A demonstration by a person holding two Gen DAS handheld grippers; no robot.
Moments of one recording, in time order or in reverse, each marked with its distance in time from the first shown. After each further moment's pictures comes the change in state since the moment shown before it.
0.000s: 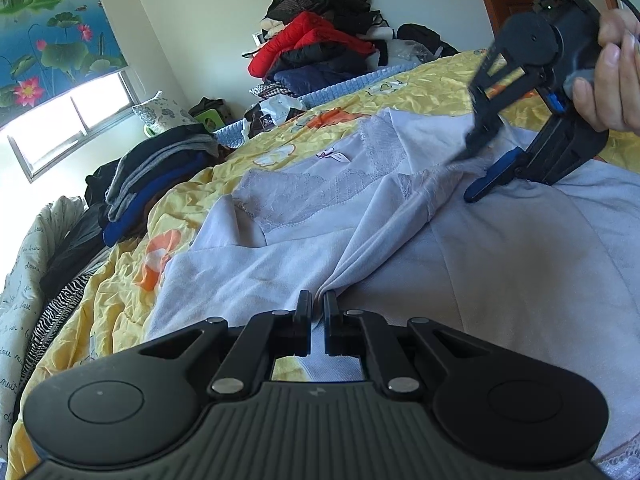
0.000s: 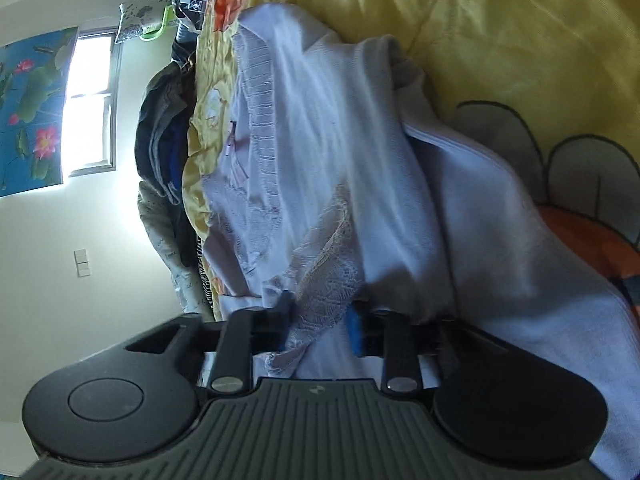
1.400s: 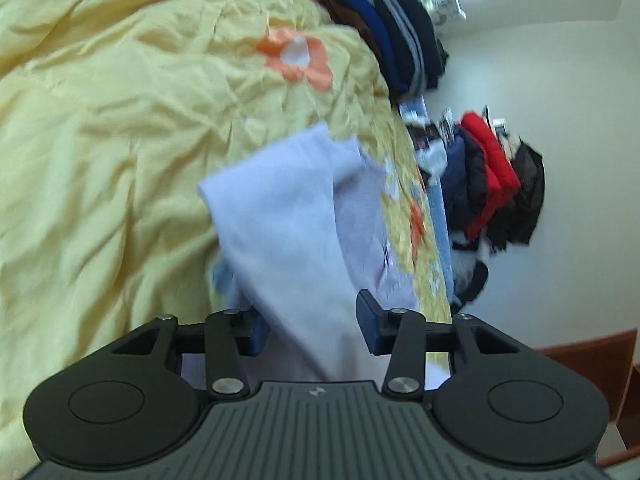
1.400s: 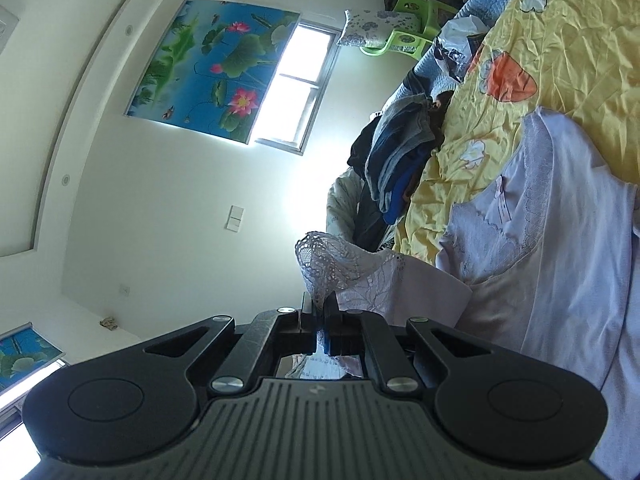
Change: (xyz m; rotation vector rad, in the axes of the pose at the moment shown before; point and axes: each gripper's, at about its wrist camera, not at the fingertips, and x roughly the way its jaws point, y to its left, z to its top) left arm 0.058 0.122 -0.036 -1.655 0.174 -0.310; right arm -0.126 0.106 -0.067 -0.434 -0.105 0.448
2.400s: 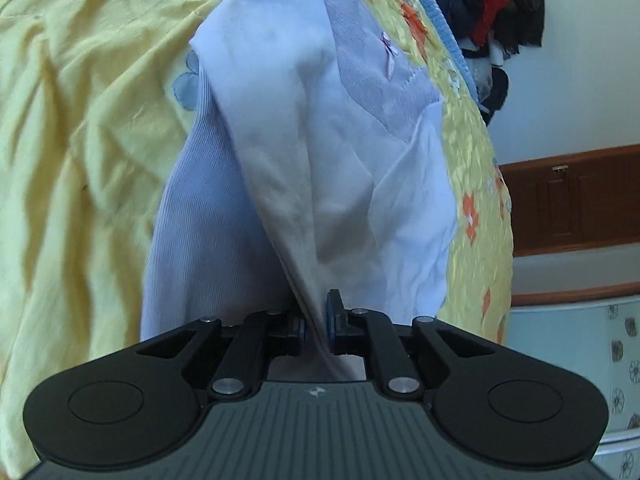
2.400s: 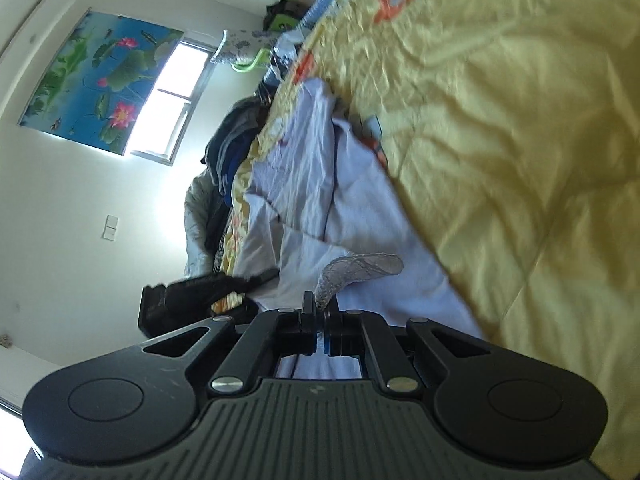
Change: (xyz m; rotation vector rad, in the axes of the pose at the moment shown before) left arm 0.018 -0.012 -0.052 0.355 0.519 0.090; right arm -0.147 -0.088 -0.134 0.036 -0.086 -0.394
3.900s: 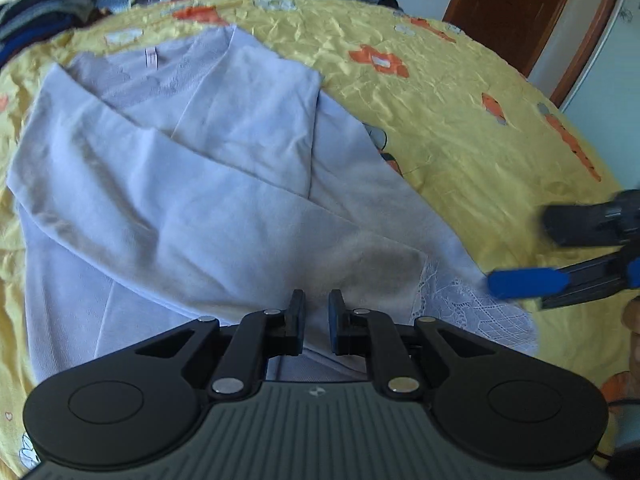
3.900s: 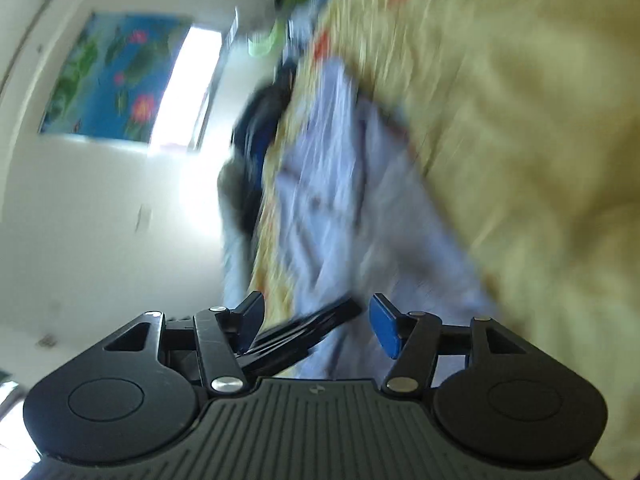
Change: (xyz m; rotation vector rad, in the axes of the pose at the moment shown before) left arm 0.048 -0.118 -0.140 0.828 -0.075 0.330; right arm 0.021 -0.010 0.025 0.089 0.180 0.140
